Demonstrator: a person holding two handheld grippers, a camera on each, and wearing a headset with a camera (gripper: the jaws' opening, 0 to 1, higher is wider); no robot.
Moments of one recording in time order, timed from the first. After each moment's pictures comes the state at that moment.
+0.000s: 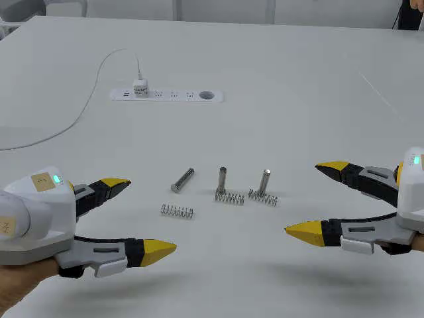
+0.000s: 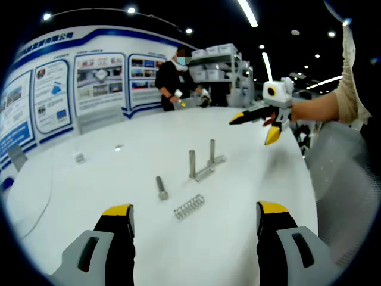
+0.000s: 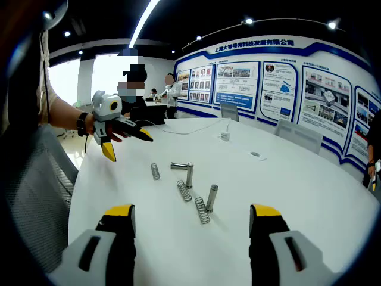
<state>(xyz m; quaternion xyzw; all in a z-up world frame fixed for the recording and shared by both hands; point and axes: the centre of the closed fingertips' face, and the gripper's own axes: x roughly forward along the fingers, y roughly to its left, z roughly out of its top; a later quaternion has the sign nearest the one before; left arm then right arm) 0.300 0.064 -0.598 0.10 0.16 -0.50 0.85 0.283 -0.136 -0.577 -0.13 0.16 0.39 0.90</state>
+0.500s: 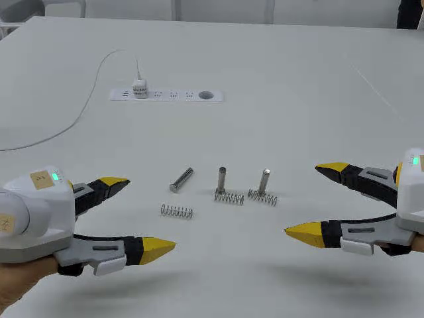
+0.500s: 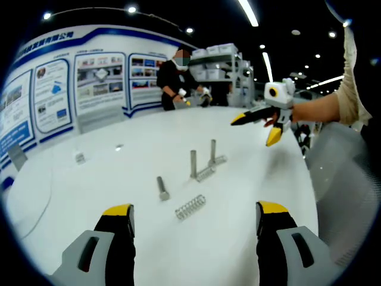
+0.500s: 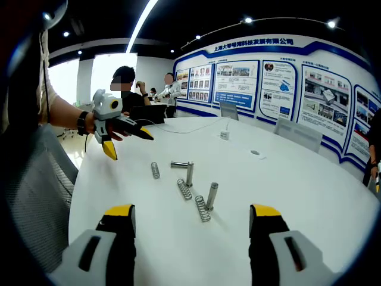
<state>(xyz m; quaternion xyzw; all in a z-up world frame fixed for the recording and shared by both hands) 0.302 0.063 -0.598 0.10 0.17 -0.50 0.85 0.282 -0.137 -0.578 -0.13 0.16 0.39 0.90</state>
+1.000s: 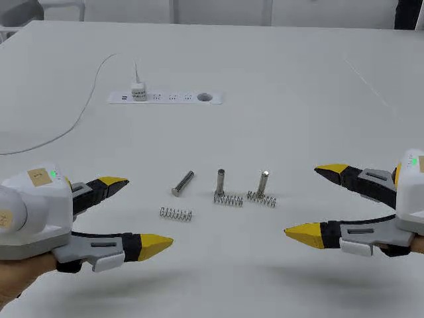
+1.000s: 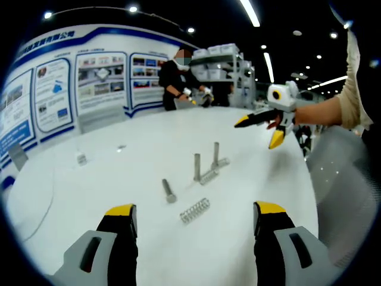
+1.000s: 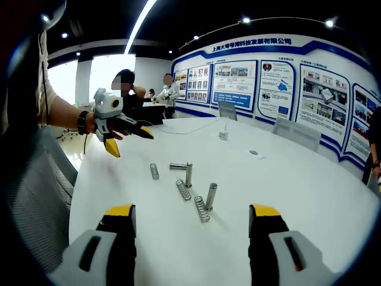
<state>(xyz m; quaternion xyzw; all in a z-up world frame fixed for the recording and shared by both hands) 0.310 0.065 -0.589 0.10 0.17 -0.49 0.85 0.282 -0.139 -0.577 -0.12 0.16 0.39 0.90</state>
